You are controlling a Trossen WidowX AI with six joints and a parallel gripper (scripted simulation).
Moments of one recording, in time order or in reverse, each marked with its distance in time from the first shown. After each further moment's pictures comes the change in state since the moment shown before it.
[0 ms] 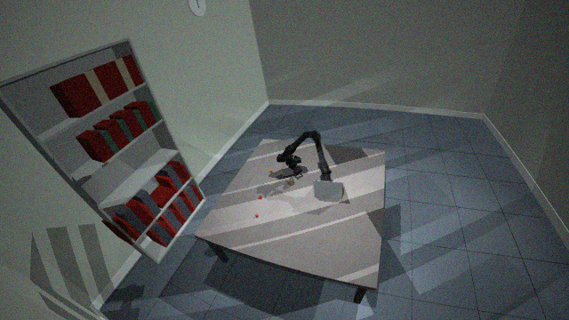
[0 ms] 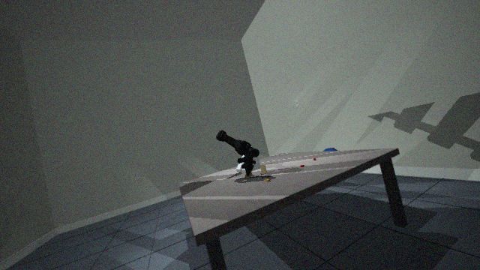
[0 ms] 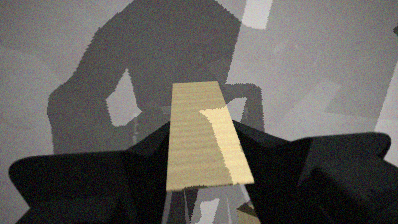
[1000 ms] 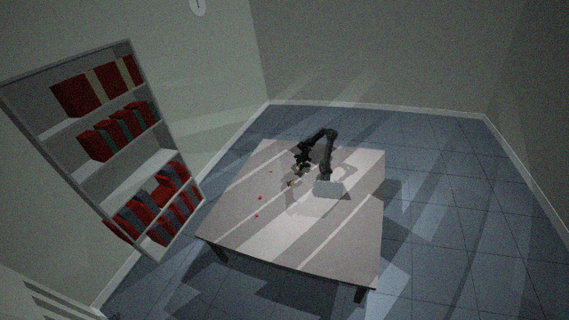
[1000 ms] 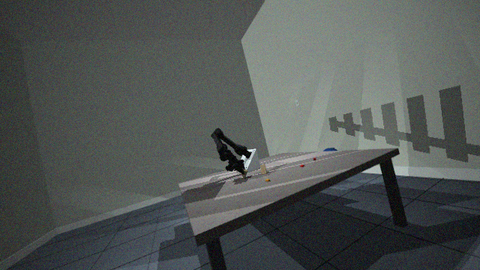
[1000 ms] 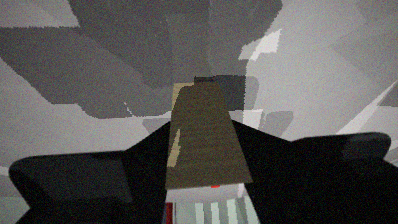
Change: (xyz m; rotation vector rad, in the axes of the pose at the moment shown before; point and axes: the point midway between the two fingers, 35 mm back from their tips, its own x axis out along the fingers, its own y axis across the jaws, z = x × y) arm -0.003 0.002 0.054 -0.007 0.791 -0.006
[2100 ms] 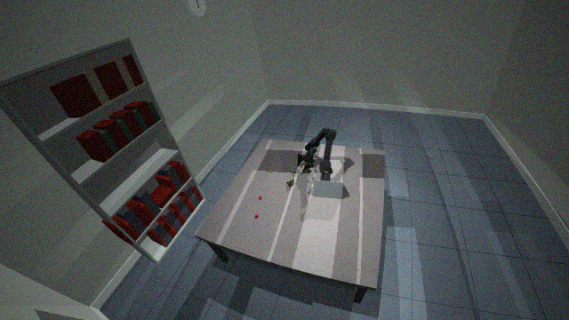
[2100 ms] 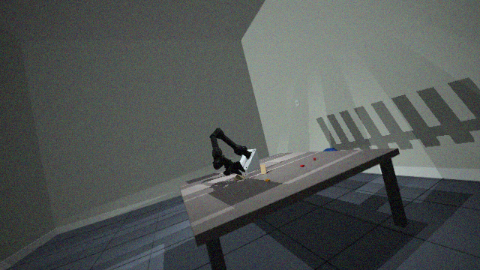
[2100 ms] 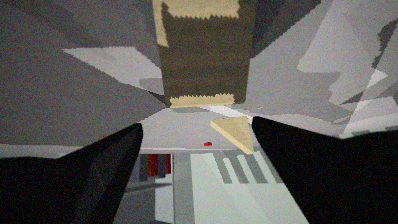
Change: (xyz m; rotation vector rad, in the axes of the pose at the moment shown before) arm -0.008 -0.003 0.019 -0.012 0.311 -0.005
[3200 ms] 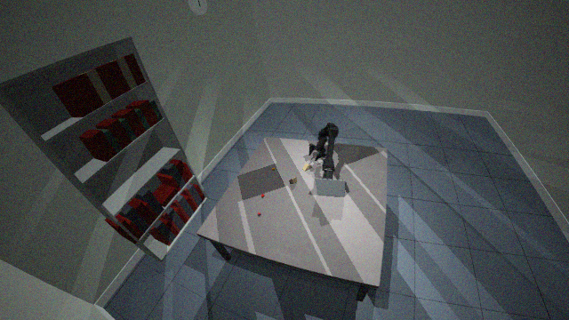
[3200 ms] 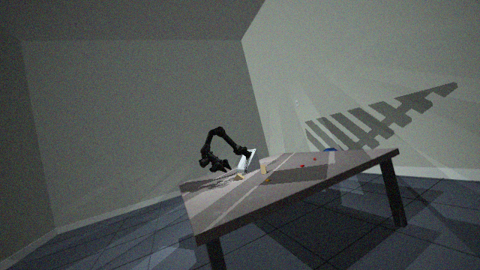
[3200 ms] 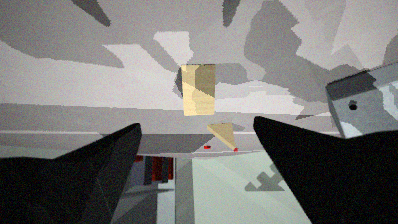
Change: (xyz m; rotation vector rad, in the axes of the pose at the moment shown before) arm -0.104 0.004 0.043 -0.018 -0.070 0.022
